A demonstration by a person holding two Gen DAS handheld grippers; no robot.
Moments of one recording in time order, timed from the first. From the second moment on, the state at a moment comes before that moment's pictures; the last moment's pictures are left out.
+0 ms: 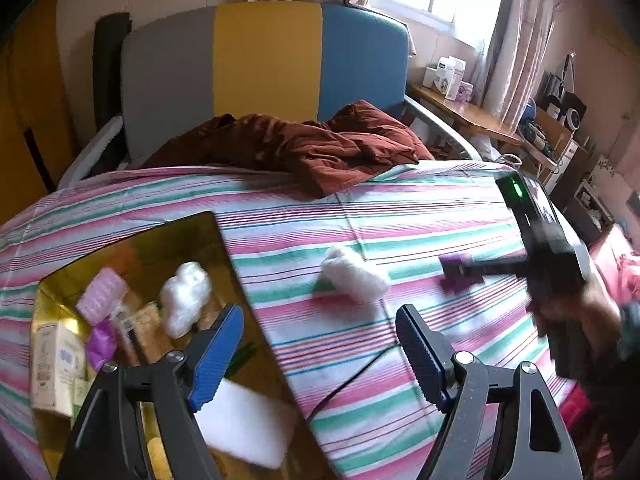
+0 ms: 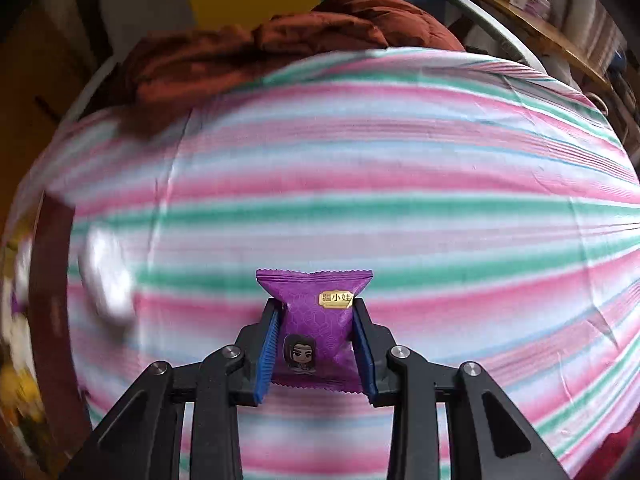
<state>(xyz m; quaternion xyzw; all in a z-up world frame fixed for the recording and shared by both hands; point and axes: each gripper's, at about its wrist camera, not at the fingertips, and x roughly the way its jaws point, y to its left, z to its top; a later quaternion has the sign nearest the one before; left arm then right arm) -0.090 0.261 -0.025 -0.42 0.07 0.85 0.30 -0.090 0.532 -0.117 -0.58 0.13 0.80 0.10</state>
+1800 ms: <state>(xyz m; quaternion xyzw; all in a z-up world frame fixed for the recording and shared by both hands) -0.034 0.243 0.014 -0.34 0.08 0.90 0.28 -0.077 0.520 -0.109 -0.55 0.09 0.83 0.04</state>
